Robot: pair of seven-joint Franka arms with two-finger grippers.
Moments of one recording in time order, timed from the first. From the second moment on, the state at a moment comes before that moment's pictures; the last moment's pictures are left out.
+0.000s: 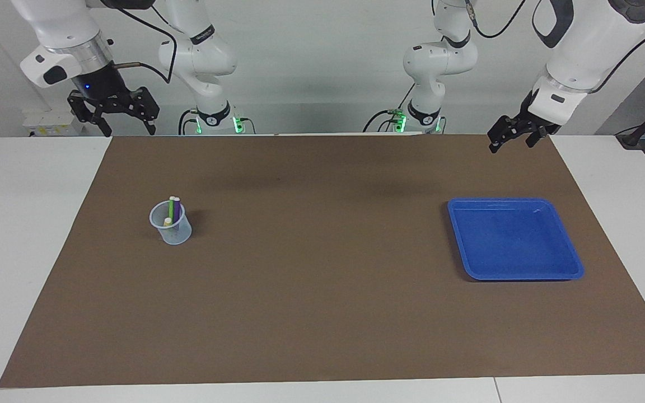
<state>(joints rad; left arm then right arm) 0.07 -0.04 -0.13 -1.64 -0.01 1.50 -0.15 -0.10 -0.15 0.04 -1.69 0.03 1.56 -0.06</state>
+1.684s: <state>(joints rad) 0.07 -0.04 -0.13 -1.64 -0.01 1.50 -0.15 -0.09 -0.13 0.05 -1.72 0.02 1.62 -0.06</state>
